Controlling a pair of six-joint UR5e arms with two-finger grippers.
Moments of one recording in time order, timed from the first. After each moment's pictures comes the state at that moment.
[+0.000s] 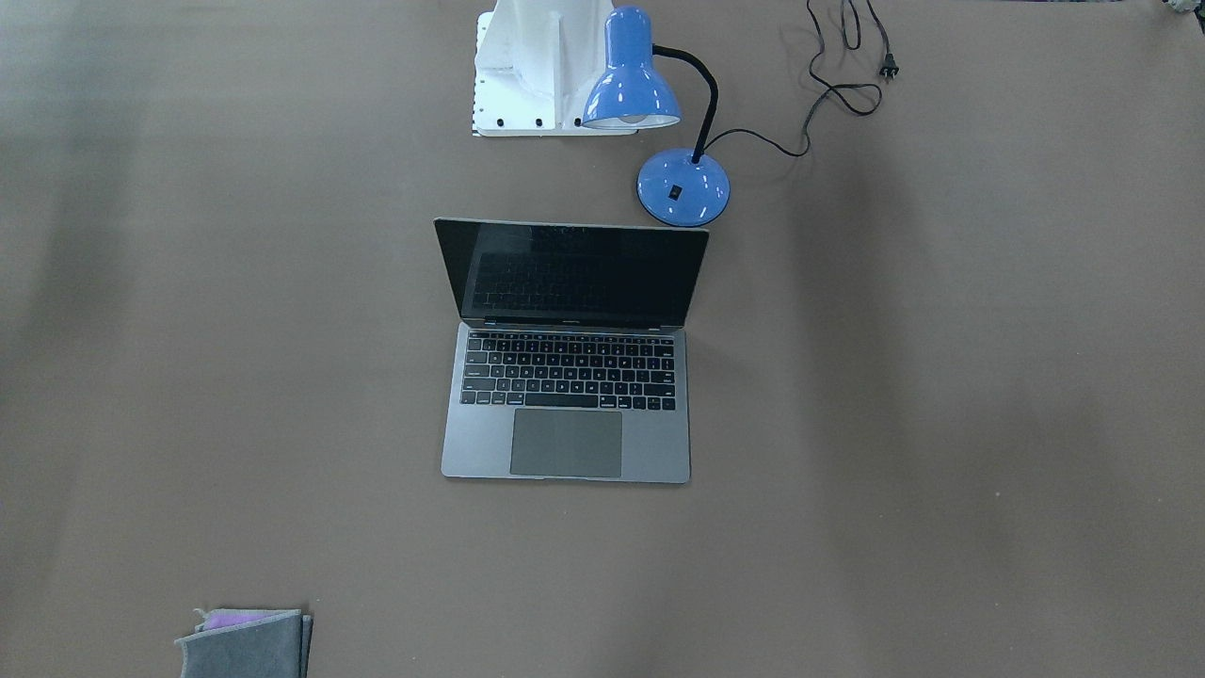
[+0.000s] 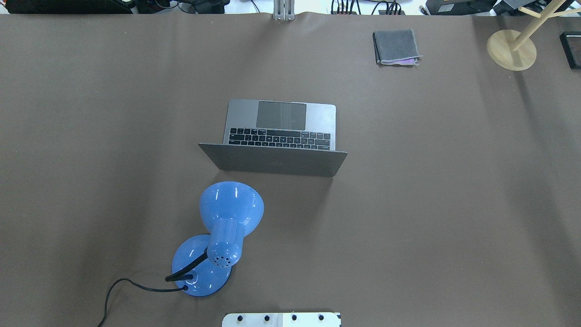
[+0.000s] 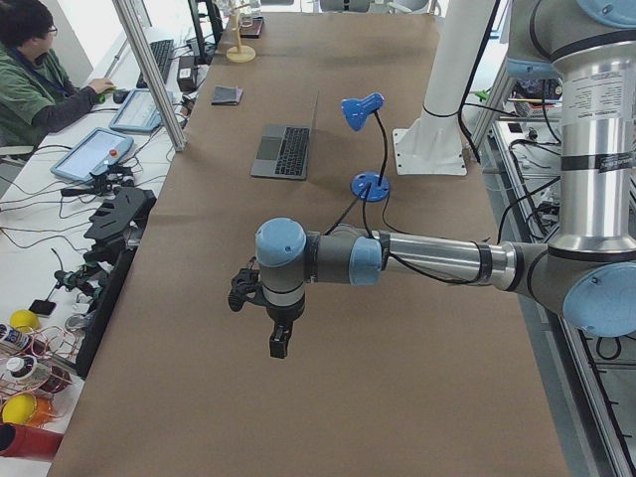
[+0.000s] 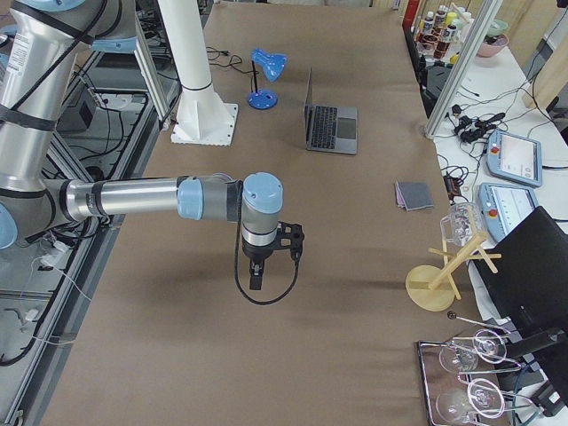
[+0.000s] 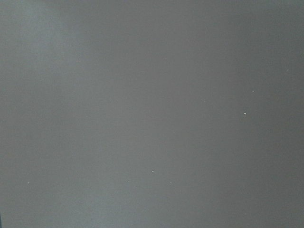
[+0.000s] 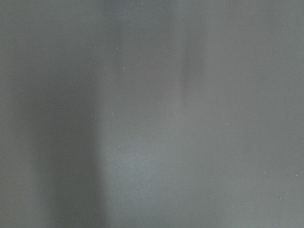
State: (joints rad) left arm -1.59 -1.48 -1.76 -1.51 -2.25 0.14; right arm 1.47 -1.94 2.04 -1.71 2.25 0.00
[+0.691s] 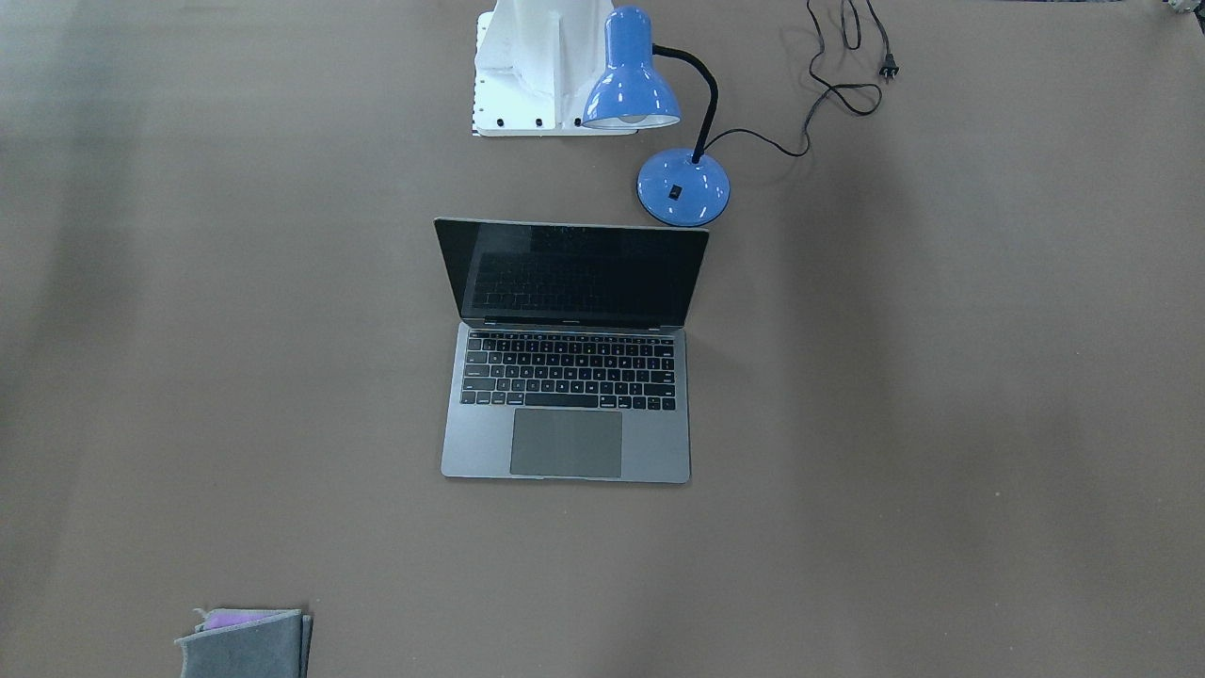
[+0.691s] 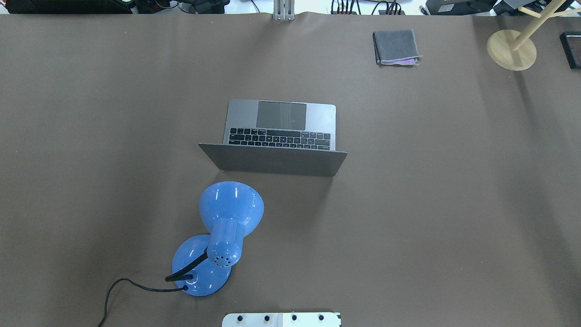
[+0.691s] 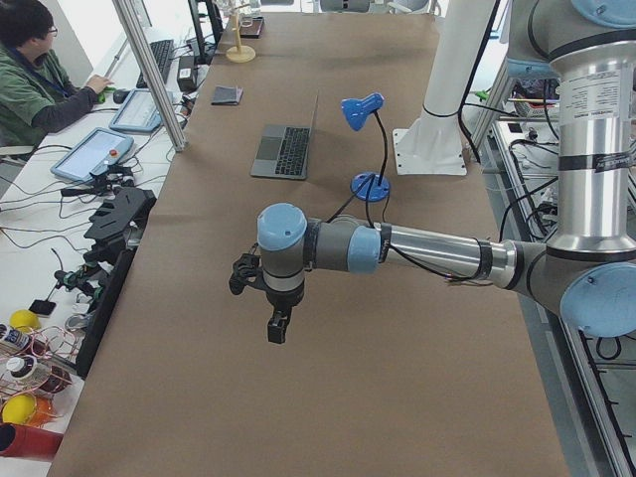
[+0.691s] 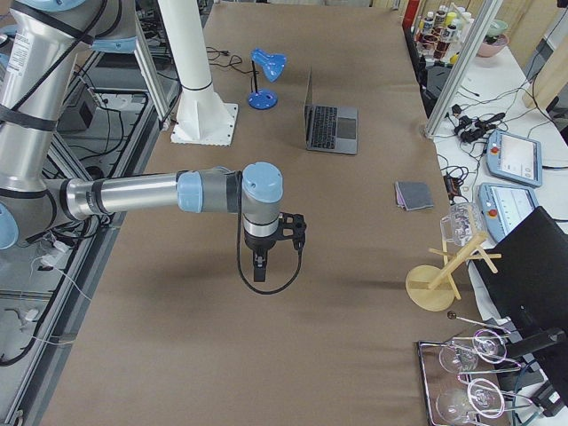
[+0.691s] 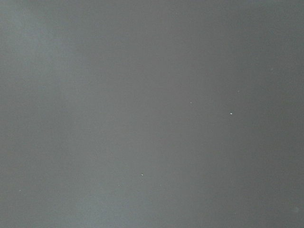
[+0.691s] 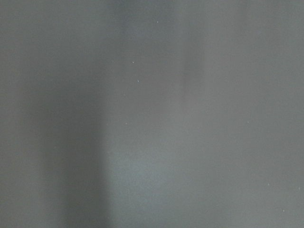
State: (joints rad) left arm -1.56 -1.48 -1.82 -1.52 -2.25 0.14; right arm 1.47 -1.93 2.10 -1.71 2.26 -0.01
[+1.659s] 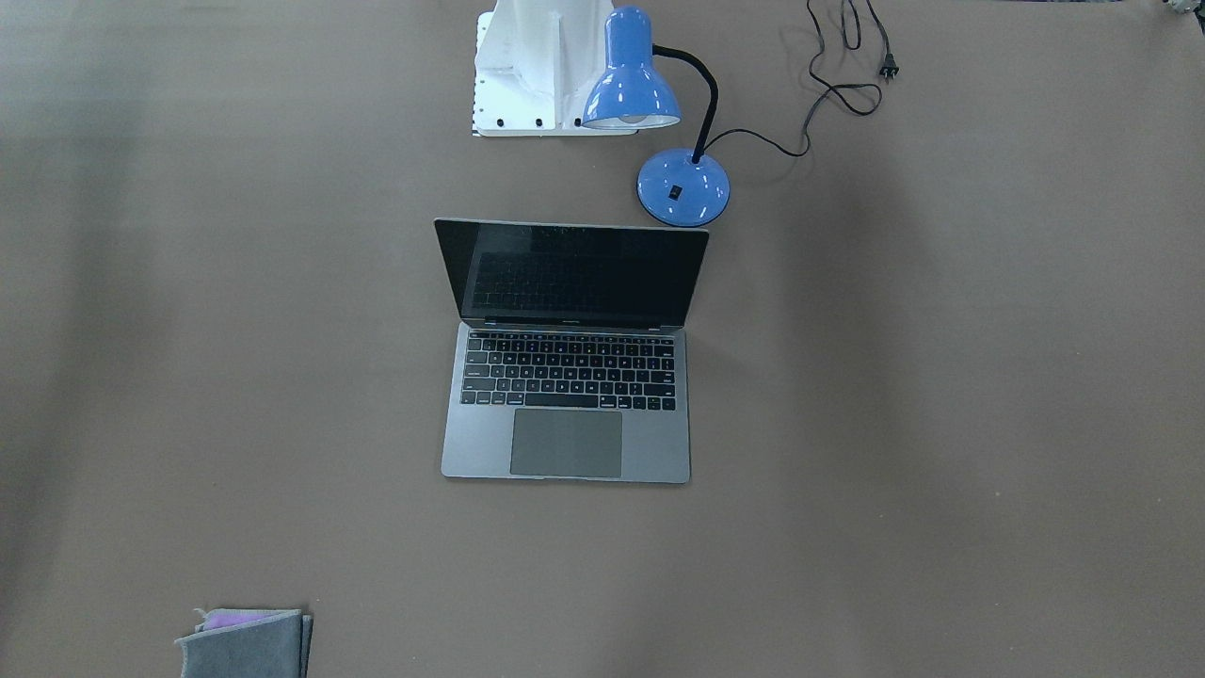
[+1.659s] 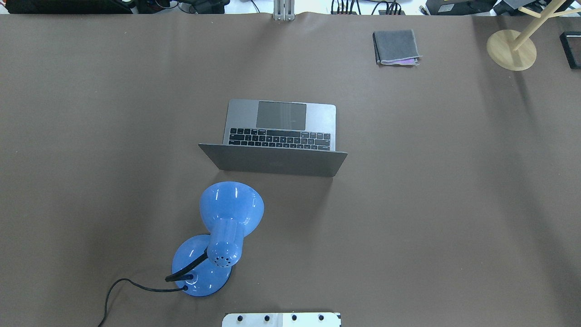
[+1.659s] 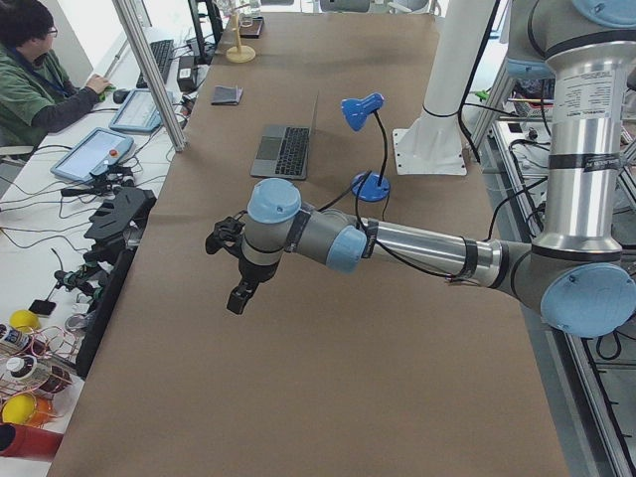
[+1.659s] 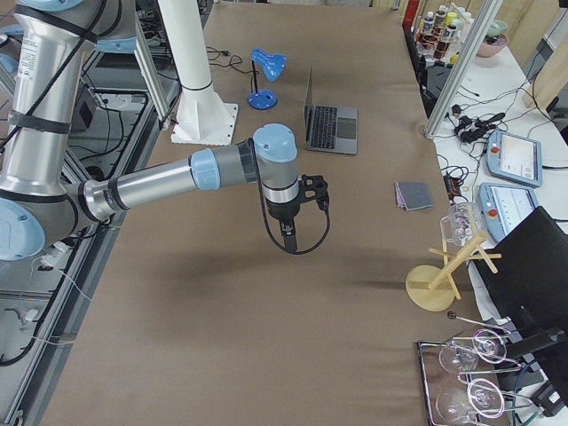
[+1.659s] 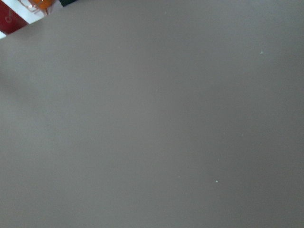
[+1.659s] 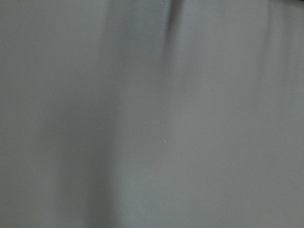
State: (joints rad) left arm -1.56 -1.55 -1.74 -1.88 -2.25 0.13; right arm 1.48 -1.83 2.13 -1.63 2.25 0.01
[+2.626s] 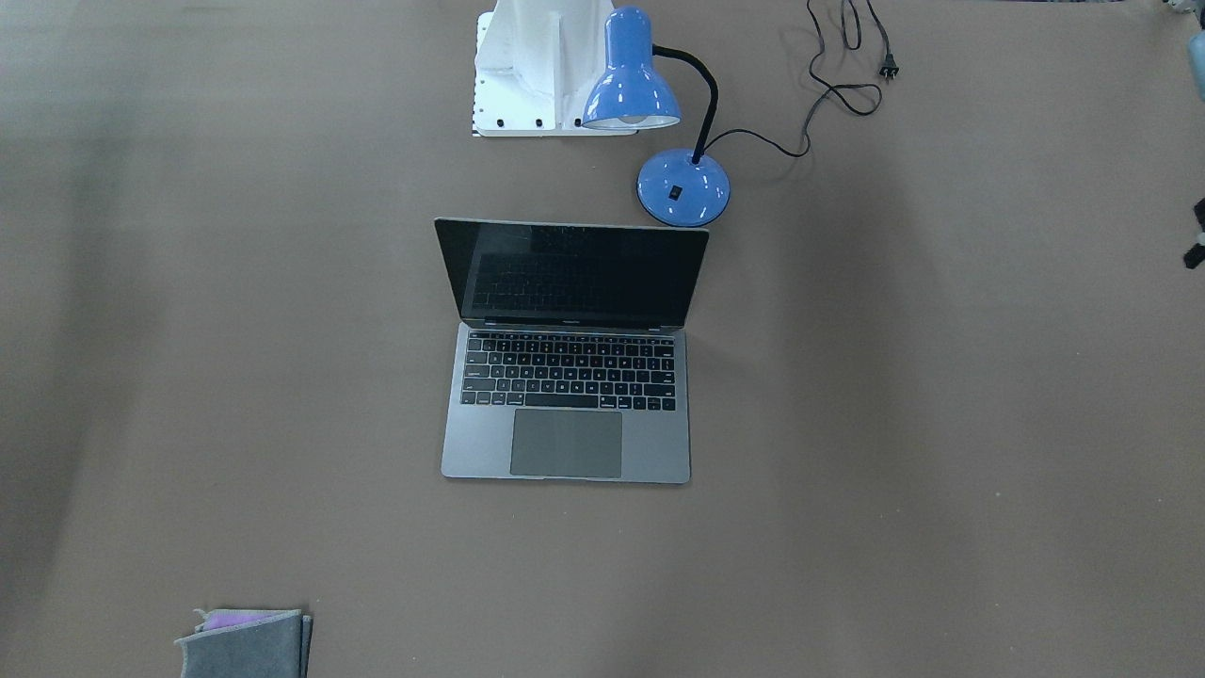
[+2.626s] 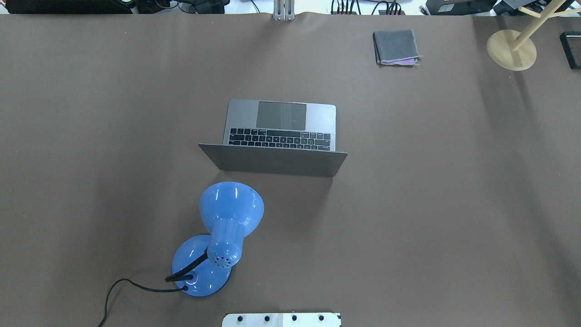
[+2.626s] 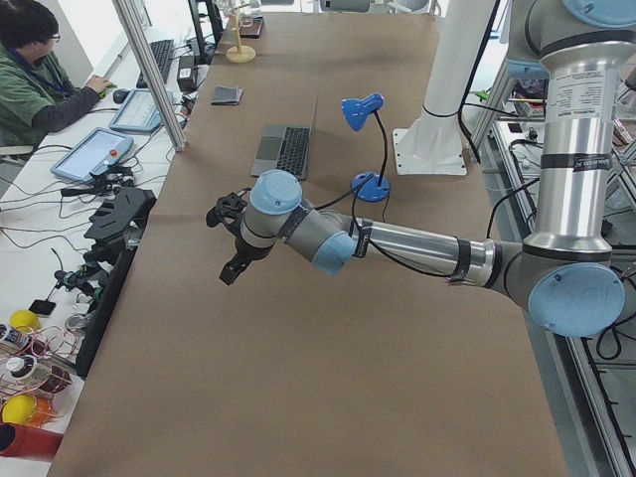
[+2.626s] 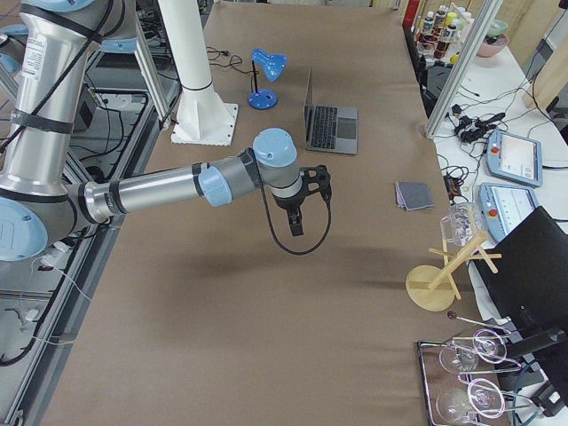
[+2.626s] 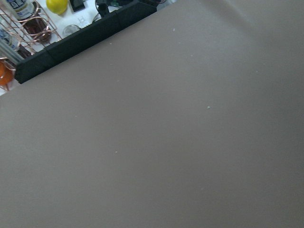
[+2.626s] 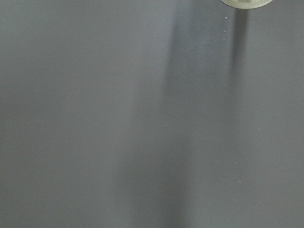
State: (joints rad) left arm -1.40 -1.57 -1.75 -2.10 -2.42 -0.12; right arm 1.36 -1.84 2.07 -1.27 2.41 0.39
